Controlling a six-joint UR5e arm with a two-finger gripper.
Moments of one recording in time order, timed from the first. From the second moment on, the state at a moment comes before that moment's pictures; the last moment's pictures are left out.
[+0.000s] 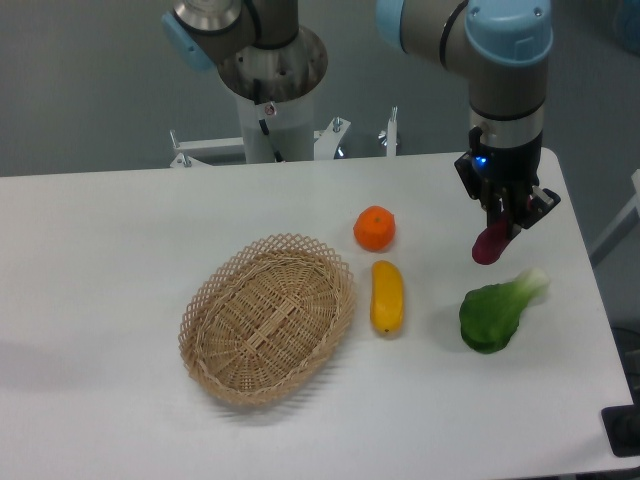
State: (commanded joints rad) arm 2.68 -1.79 -1.53 -1.10 1.62 1.56
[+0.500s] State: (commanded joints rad) arm 2.67 -1.78 -1.55 -1.11 1.62 1.49
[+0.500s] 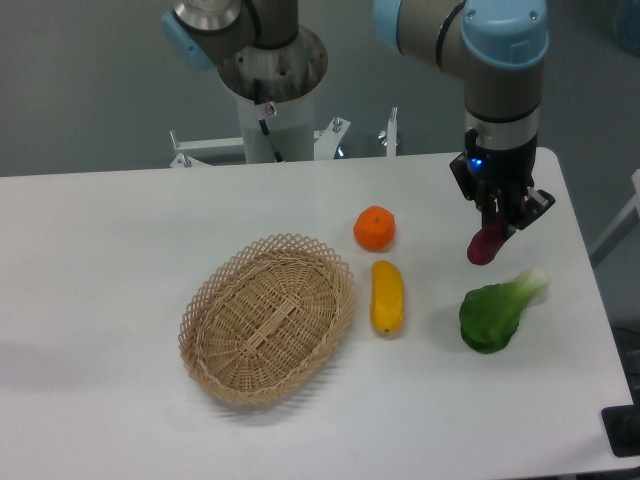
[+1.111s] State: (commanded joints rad) arm 2.39 -1.73 -1.71 -1.03 1.53 0.87
